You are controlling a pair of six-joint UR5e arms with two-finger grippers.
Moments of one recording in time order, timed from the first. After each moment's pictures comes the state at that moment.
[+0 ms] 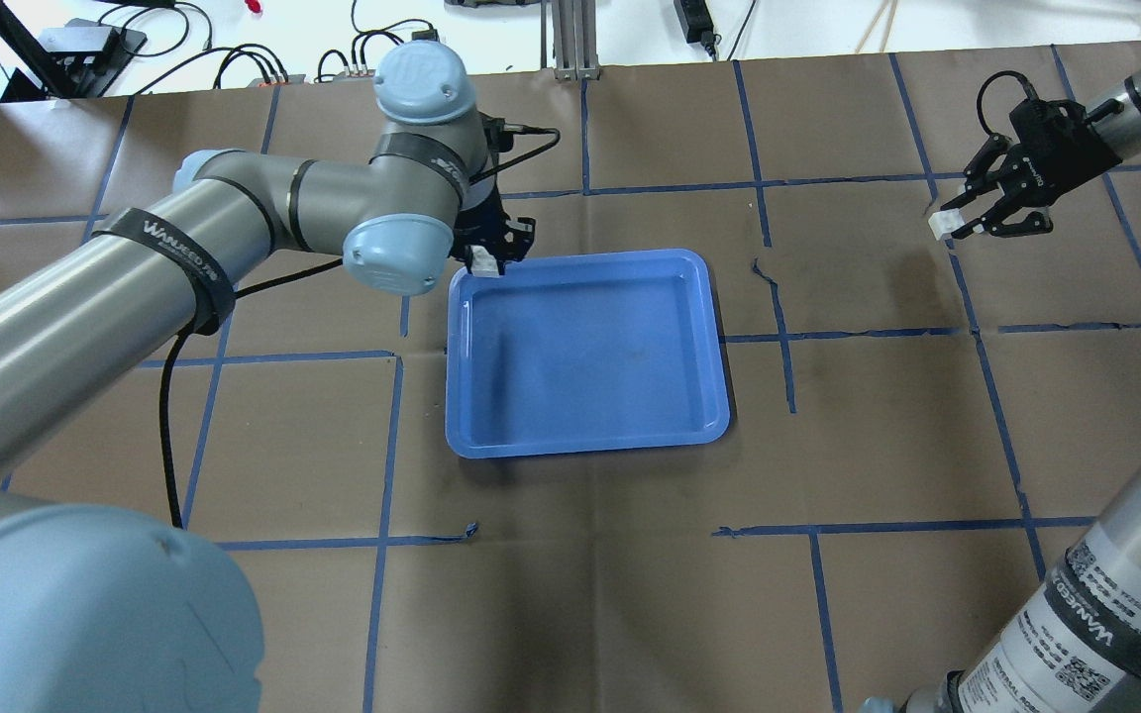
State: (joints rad) left arm -1.84 -2.08 -1.60 -0.95 1.60 -0.21; right arm 1.05 -0.90 1.35 -1.71 -1.10 -2.34
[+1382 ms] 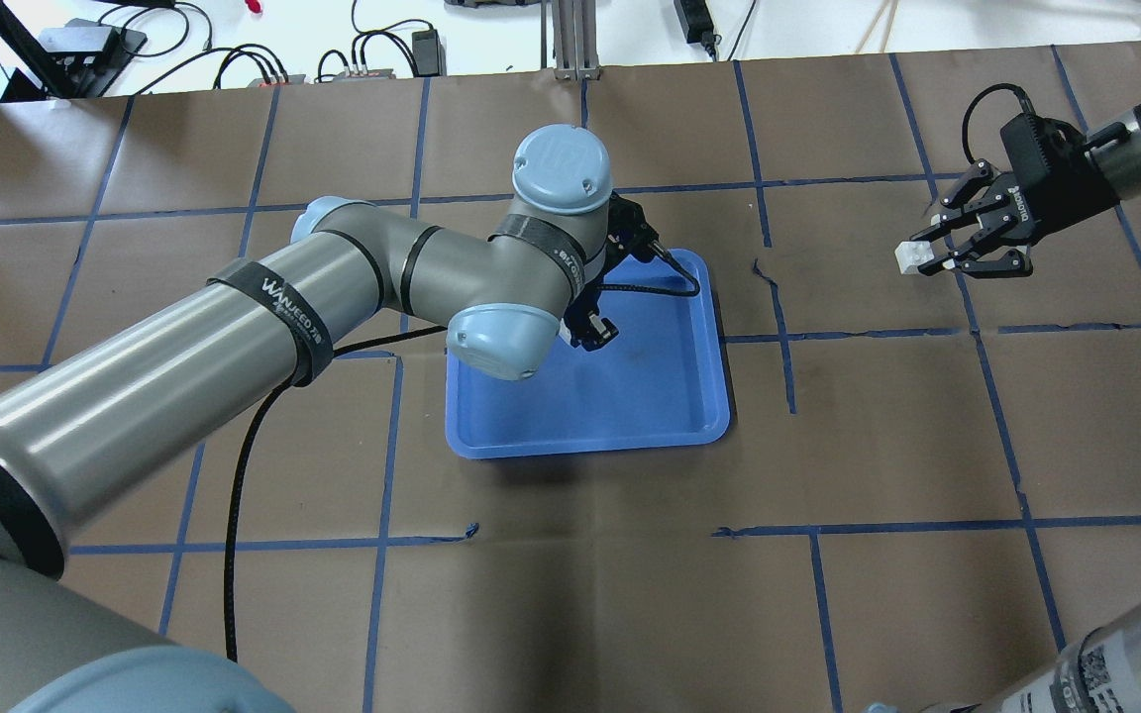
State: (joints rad) left arm -1.97 -2.07 -1.68 -0.92 1.64 0.75; right arm 1.06 -1.21 1.74 -1.78 -0.97 -2.18
